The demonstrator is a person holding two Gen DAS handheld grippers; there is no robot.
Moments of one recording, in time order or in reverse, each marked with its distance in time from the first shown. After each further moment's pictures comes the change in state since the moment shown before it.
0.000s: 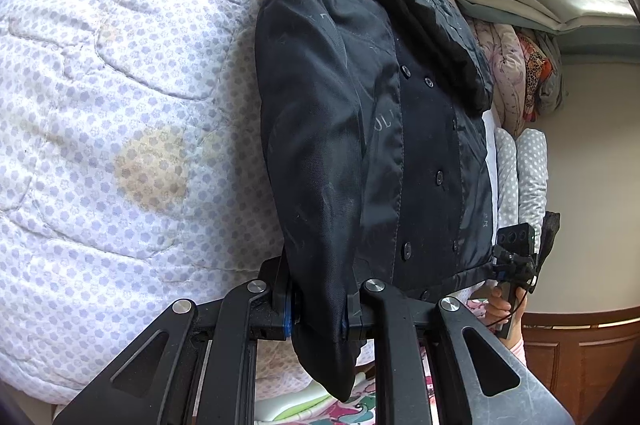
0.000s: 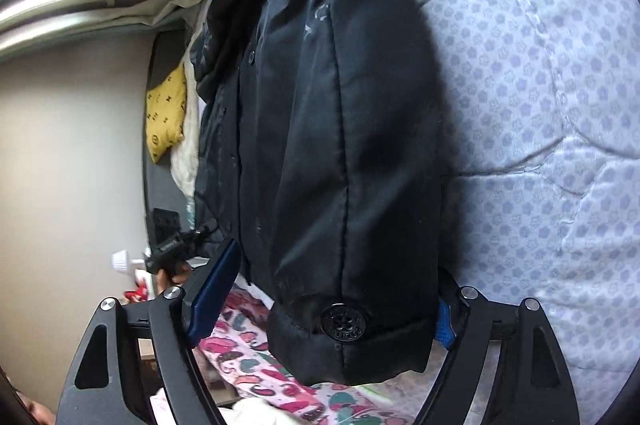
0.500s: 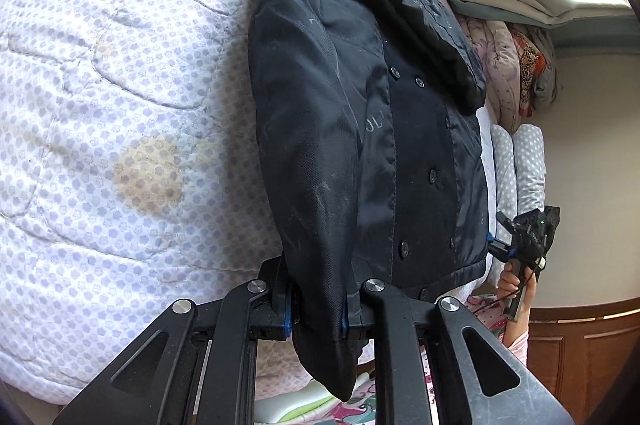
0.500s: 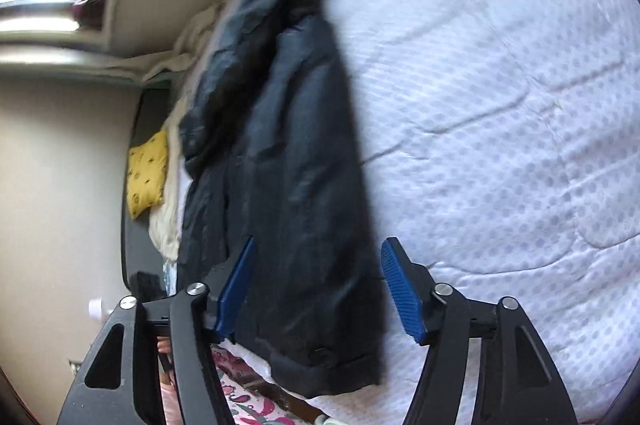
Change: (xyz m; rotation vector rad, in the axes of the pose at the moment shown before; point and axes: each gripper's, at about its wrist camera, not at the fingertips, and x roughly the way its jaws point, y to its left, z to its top) left arm -0.006 -0.006 -0.001 0.031 -0.015 -0.001; right arm -0.062 -0.001 0.025 0.008 -0.252 -0.144
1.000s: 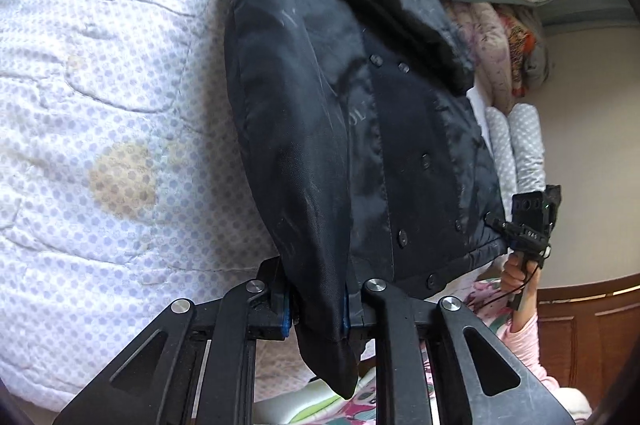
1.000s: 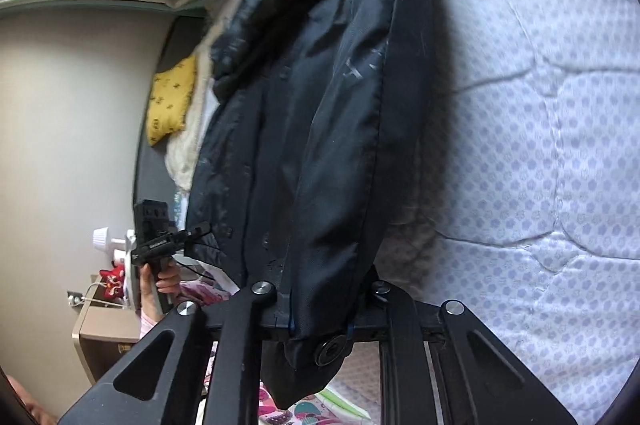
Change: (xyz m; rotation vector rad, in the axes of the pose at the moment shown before) left arm 0.009 -0.022 -0.003 0.077 0.000 -0.011; right arm 0.033 0.040 -0.029 -0.194 0.181 0.104
